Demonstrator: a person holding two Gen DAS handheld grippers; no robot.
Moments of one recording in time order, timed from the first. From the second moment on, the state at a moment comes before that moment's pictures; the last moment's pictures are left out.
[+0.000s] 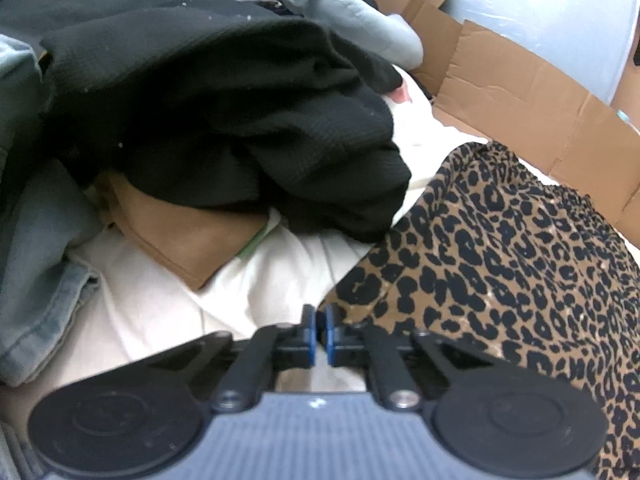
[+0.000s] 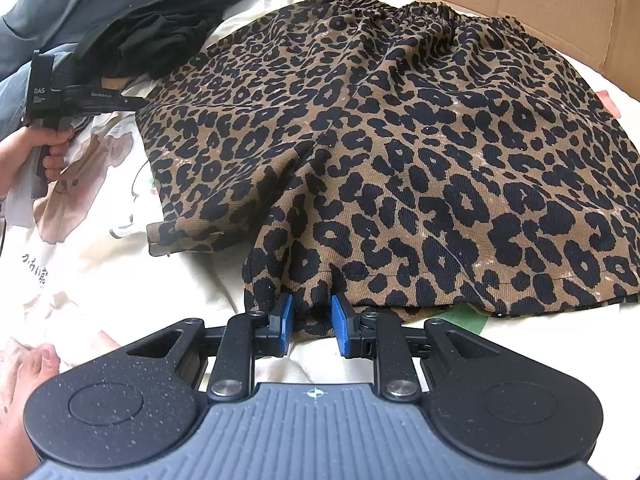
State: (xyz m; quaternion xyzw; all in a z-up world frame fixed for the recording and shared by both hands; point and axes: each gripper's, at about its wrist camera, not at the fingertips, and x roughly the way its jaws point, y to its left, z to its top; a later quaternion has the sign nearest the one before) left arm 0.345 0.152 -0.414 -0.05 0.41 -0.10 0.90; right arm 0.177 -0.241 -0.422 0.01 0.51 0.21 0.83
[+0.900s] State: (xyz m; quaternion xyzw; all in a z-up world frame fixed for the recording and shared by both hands) left arm 0.306 0.055 -0.318 -0.08 0.36 -0.23 0.90; right arm 0.186 -0.262 -0.391 0.04 0.46 0.19 0.86
